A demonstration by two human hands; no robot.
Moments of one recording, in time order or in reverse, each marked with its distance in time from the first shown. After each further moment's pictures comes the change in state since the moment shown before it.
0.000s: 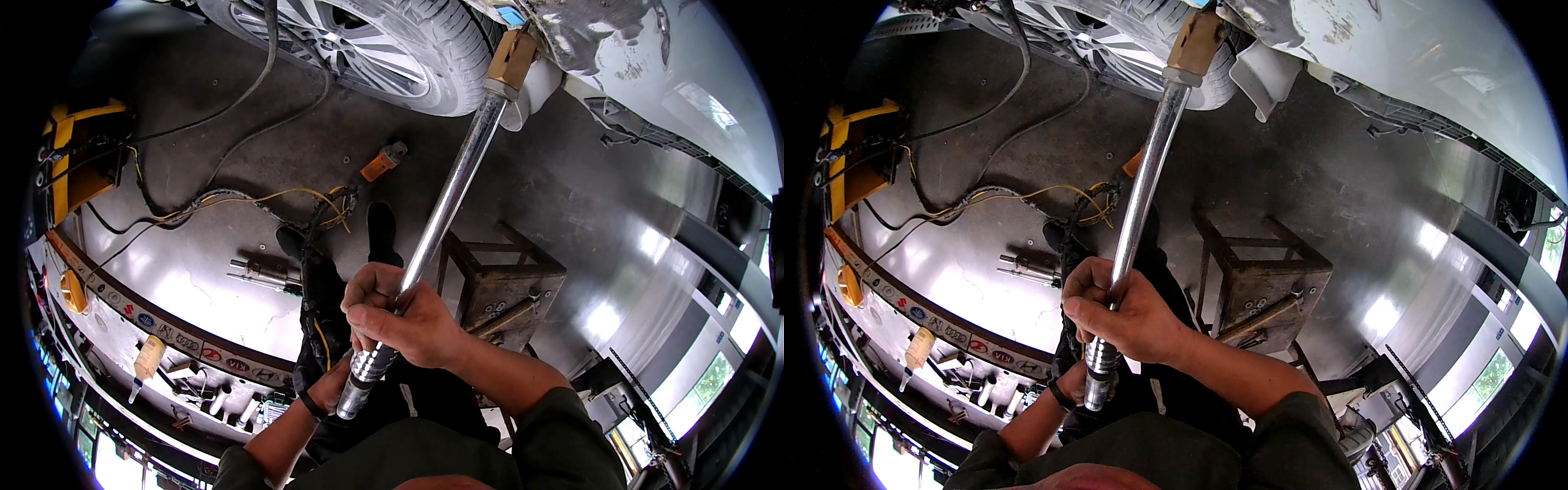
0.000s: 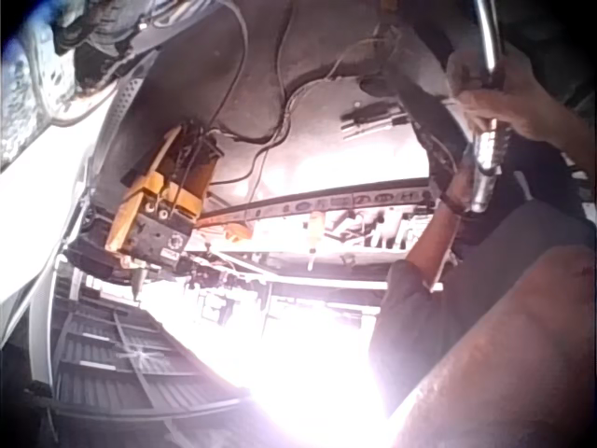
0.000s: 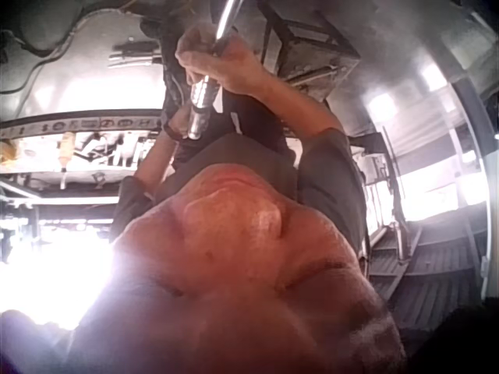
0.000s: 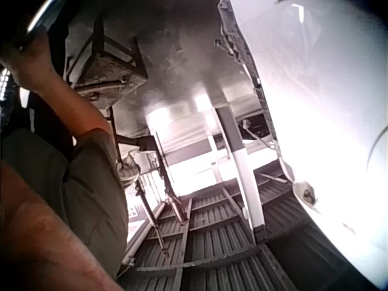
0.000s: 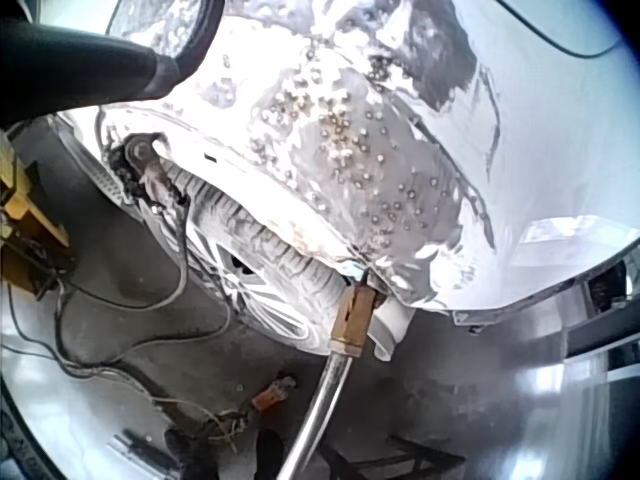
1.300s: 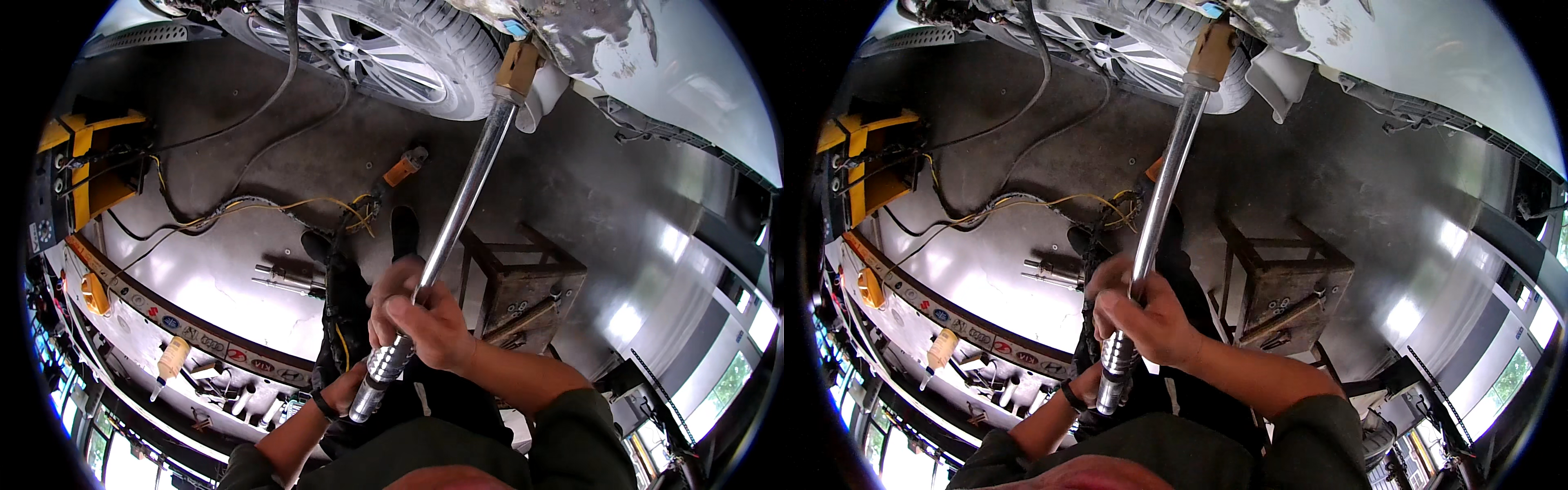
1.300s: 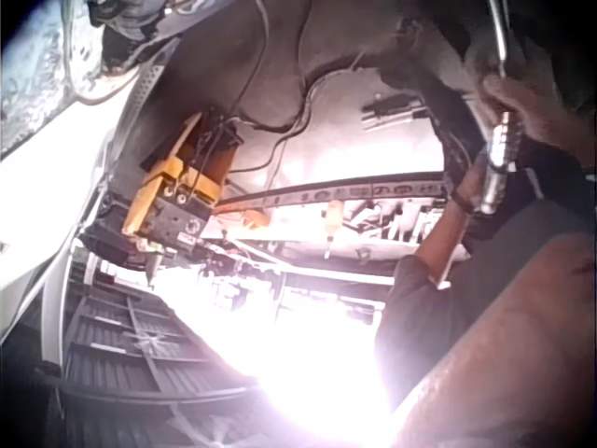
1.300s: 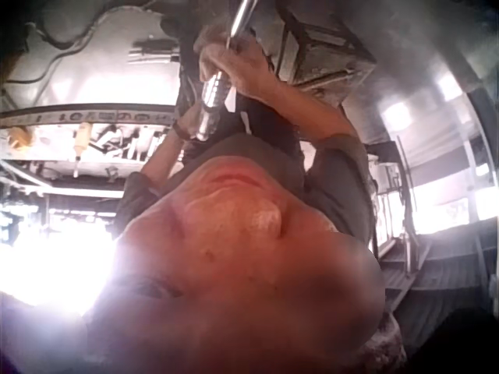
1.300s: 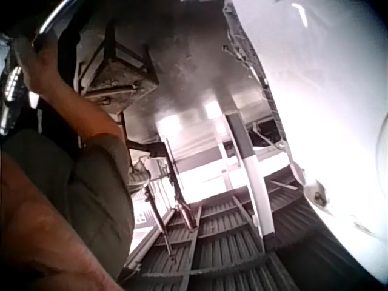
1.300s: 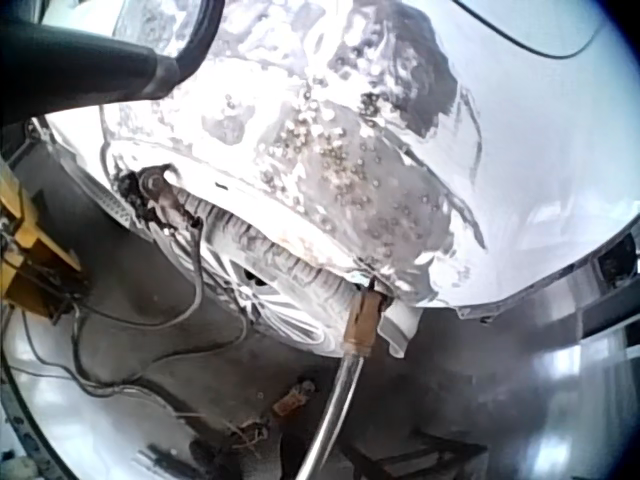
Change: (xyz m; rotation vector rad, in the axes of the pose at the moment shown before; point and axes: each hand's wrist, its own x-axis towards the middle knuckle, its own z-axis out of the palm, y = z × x) left_hand -0.018 -0.002 -0.013 -0.027 -0.030 -0.091; right_hand -0.006 0.016 0.020 0.246 0.145 -0.194
